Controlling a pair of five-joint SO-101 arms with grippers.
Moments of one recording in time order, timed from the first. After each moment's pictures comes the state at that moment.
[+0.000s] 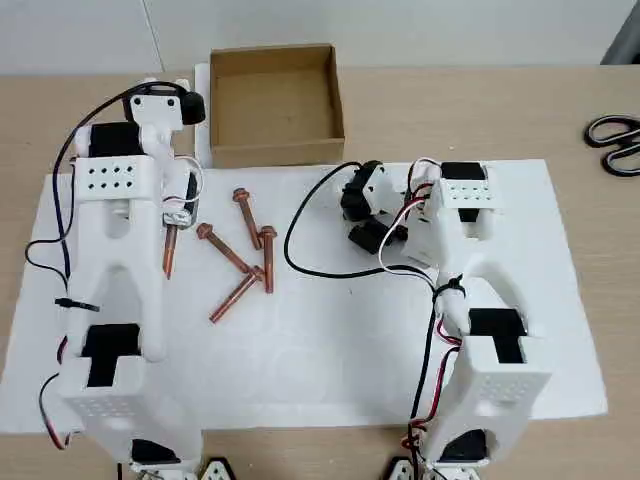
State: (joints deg) left arm -6.8 13.9 -17.5 99.3 -1.0; right arm -3.1 18.5 1.7 71.6 62.5
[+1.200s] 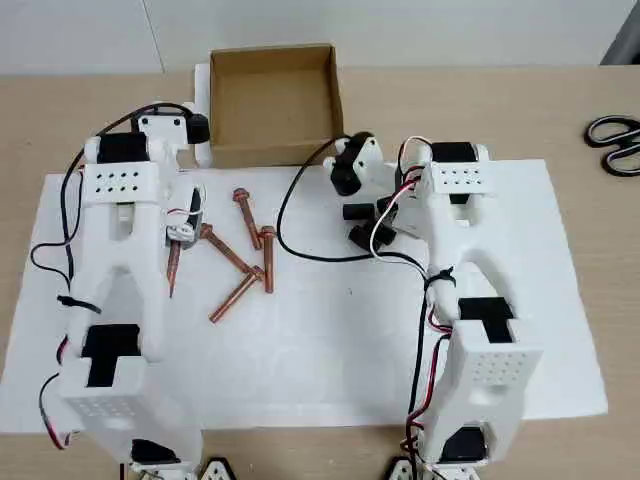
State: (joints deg) left arm -6.8 13.9 -10.4 98.2 -1.0; right arm -5.1 26.2 -11.3 70.7 61.7
